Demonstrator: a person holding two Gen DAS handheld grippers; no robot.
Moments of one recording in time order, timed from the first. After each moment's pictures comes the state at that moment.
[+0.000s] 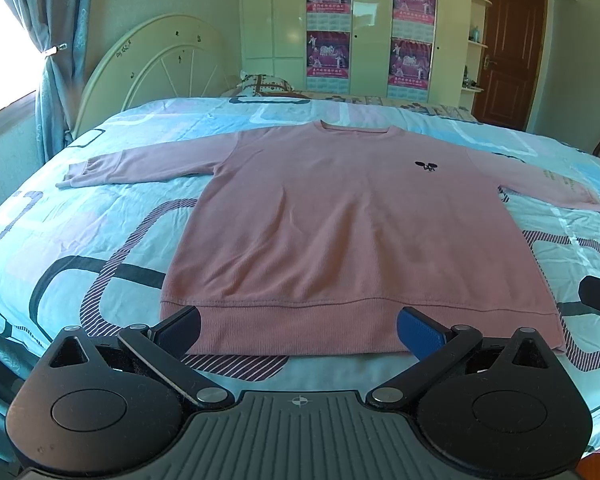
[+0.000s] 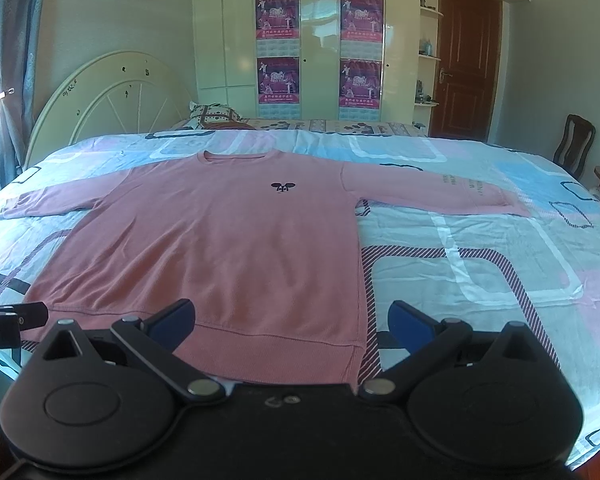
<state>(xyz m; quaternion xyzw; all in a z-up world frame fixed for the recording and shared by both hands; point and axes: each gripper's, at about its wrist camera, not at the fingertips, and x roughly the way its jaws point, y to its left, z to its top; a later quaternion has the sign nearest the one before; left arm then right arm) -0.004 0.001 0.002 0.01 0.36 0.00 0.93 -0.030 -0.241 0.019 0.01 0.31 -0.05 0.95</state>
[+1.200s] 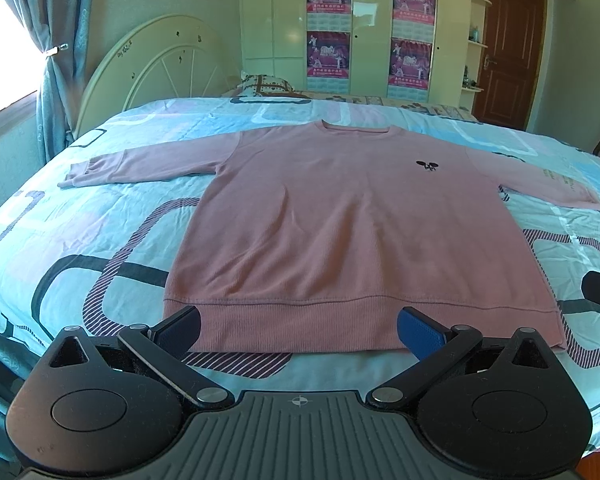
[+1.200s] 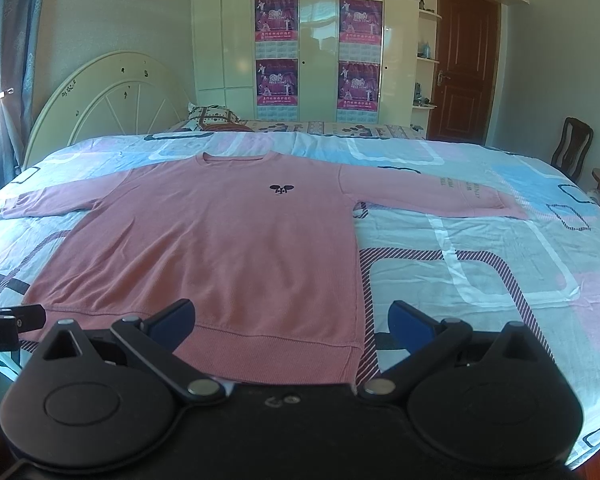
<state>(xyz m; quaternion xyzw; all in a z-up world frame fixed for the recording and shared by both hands) -0.003 0.000 0.002 0.01 0.35 0.00 0.94 -0.031 -0.244 0.024 0.01 0.31 -0.06 0.95</state>
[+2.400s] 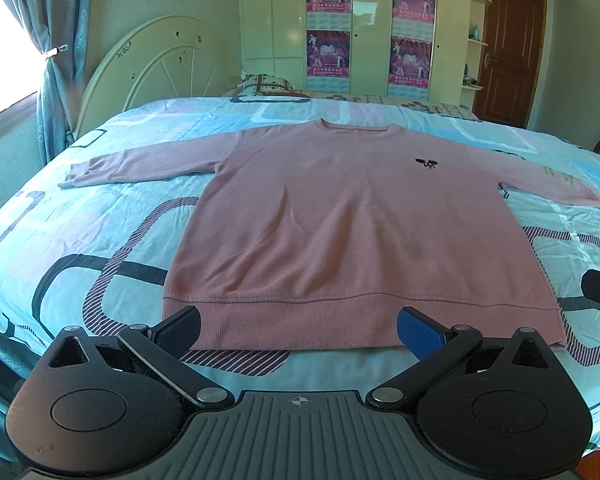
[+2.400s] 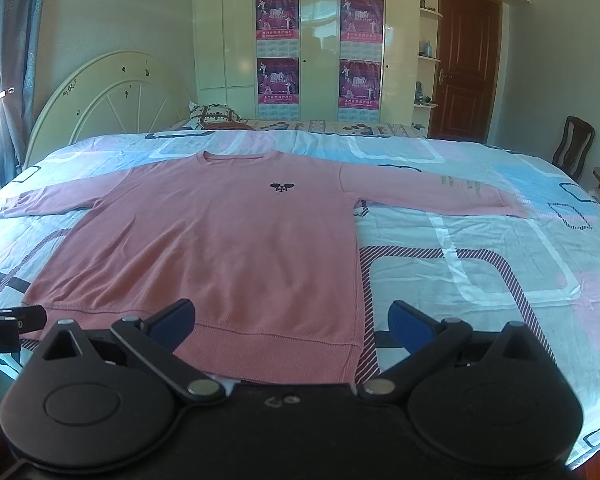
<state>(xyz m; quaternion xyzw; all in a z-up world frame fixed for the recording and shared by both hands) -0.006 0.000 0.002 0.02 0.36 0.00 0.93 -0.033 -0.241 0.024 0.00 0.31 -0.06 0.95</state>
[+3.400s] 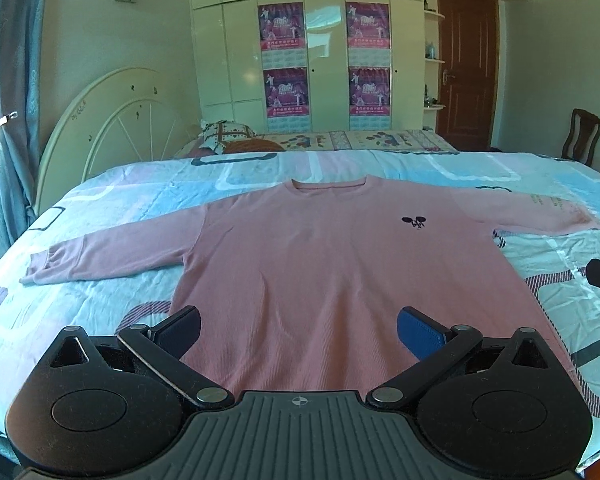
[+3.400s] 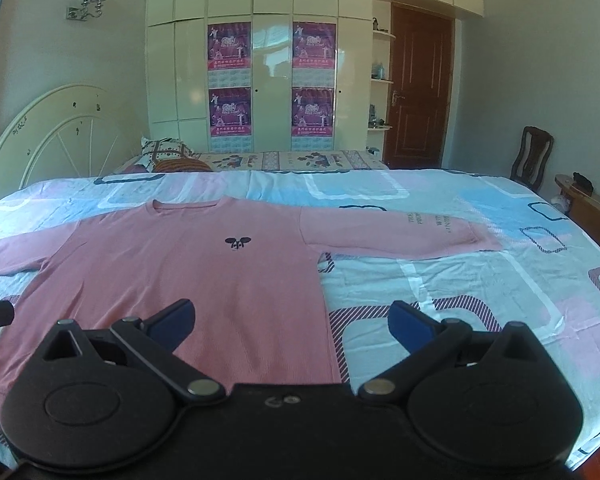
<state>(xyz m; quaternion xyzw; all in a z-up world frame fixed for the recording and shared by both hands) 0.090 0.002 0.033 0.06 0.29 -0.06 0.95 0.032 -0.250 0.036 0.02 0.26 -0.13 0.96</state>
